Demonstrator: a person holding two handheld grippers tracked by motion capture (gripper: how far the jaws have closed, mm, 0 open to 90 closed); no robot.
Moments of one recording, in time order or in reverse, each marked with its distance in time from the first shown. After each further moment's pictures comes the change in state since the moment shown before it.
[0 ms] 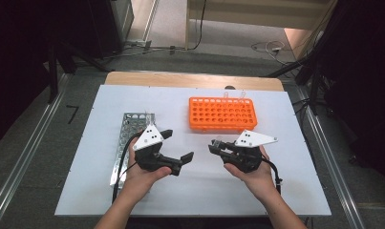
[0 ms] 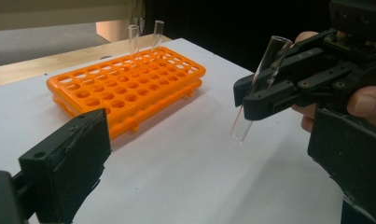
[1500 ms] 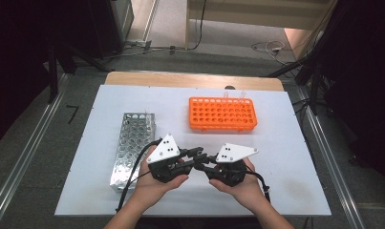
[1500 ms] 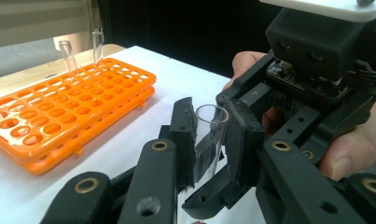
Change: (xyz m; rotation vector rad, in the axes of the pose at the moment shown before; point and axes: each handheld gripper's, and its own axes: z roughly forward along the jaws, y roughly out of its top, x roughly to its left) left arm -0.034 0.001 0.012 -0.016 -0.130 0.097; right arm 0.041 0.000 0.018 0.044 0.114 -0.093
